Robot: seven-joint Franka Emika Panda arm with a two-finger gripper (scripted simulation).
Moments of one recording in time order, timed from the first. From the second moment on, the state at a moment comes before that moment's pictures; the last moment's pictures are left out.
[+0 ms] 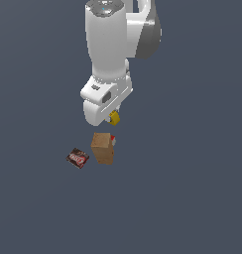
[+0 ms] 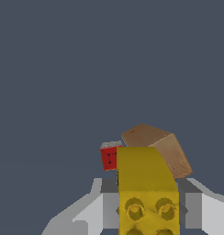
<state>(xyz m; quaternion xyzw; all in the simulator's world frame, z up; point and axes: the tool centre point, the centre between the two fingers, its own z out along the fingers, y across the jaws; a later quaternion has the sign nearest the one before) -0.016 -0.031 0.275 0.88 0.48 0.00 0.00</state>
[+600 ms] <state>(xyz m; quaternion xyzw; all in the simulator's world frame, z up) -0.065 0.057 0.378 0.88 0.48 0.00 0.00</state>
